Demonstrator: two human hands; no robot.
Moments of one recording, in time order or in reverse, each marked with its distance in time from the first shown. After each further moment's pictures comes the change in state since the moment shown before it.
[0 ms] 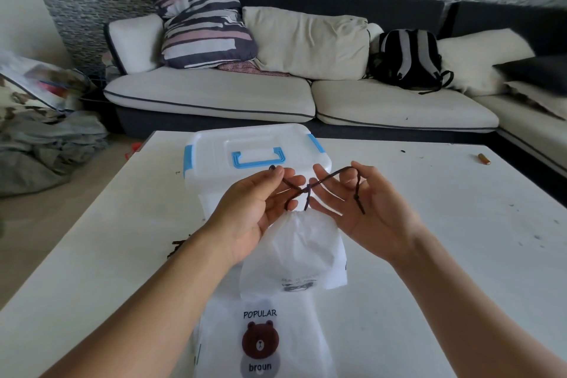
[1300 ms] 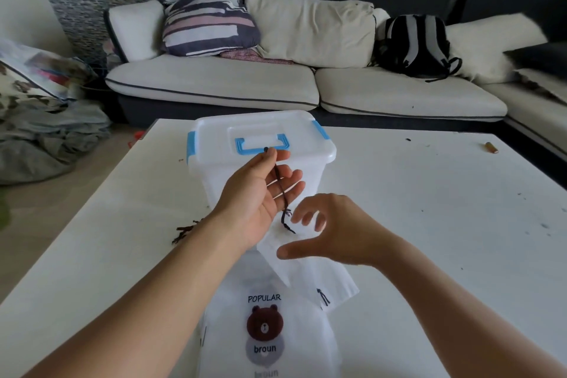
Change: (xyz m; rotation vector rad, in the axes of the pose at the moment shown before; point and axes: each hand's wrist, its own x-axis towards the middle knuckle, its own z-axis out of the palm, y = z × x) left_hand -0.002 -0.003 0.004 -0.177 0.114 0.008; right_hand -0.003 0.040 0.003 -1.689 -0.023 -0.134
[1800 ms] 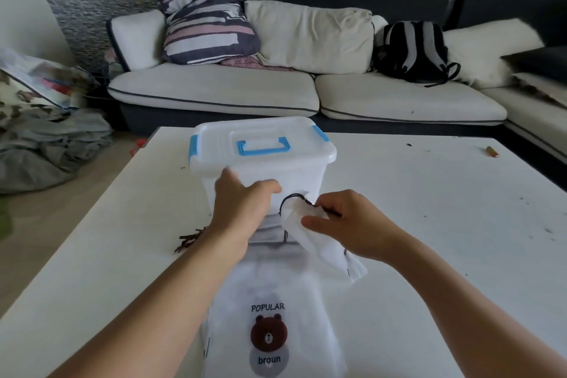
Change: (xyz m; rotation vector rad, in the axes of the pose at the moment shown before) left_hand 0.009 0.004 -0.022 0.830 0.300 0.229; right_hand 0.008 0.011 -0.010 0.143 0.097 0.004
